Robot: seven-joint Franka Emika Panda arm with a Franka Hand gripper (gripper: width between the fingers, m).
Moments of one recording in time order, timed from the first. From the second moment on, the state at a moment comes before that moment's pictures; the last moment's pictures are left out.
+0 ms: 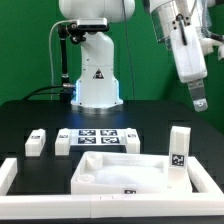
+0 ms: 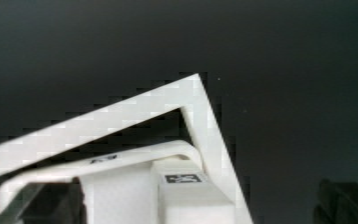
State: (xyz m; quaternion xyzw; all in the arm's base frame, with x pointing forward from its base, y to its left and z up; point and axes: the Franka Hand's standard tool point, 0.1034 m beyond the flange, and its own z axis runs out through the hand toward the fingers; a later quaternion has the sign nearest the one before) arm 0.632 0.112 0.165 -0.59 0.79 0.01 0.19
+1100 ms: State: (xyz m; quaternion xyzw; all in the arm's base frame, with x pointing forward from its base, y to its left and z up) arm 0.556 0.097 0.132 -0.86 0.49 -0.03 0.15
